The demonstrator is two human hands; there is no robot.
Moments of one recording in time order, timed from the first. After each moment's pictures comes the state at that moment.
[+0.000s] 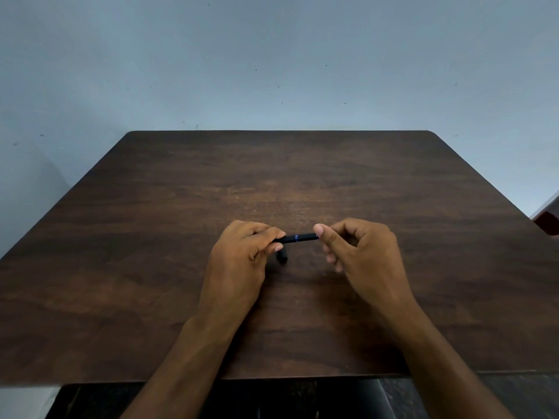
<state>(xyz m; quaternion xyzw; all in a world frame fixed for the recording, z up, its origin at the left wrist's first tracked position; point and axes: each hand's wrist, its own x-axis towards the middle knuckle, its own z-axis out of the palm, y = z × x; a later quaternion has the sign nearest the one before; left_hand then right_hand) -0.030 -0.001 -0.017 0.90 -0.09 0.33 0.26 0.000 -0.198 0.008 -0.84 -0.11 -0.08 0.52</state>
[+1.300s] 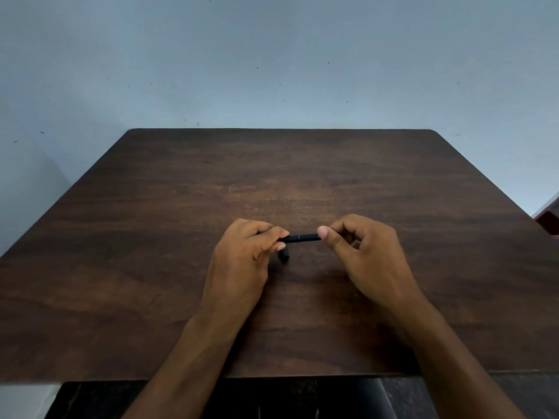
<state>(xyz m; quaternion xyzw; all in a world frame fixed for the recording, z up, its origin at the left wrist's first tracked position) -0.032 -0.003 -0.016 0.91 -0.10 0.32 0.24 0.003 -0.204 0.008 -0.87 -0.19 -0.12 0.43</state>
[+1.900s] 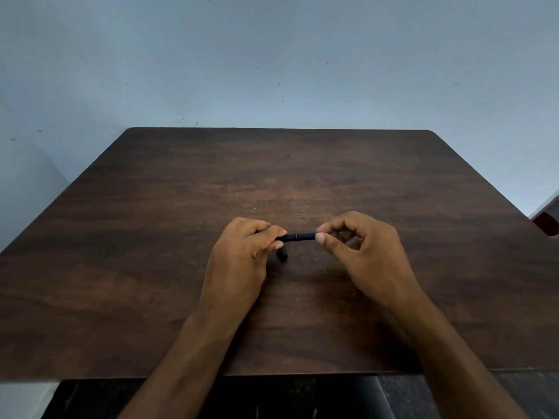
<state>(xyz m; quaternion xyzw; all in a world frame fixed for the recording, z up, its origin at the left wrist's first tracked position) -0.033 -0.003 -0.014 0.91 -0.10 0.32 0.24 -0.002 -0.207 0.015 -0.87 -0.19 -0.10 0.45</state>
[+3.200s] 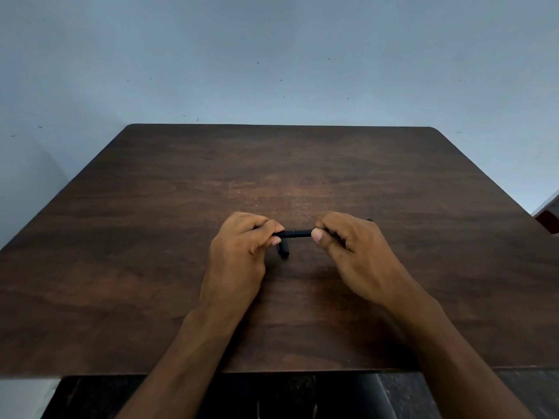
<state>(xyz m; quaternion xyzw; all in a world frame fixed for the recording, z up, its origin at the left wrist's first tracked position) -0.030 0.001 -0.017 0.89 -0.11 0.36 0.26 0.009 -0.198 0.011 -0.88 -0.30 -0.09 0.36</state>
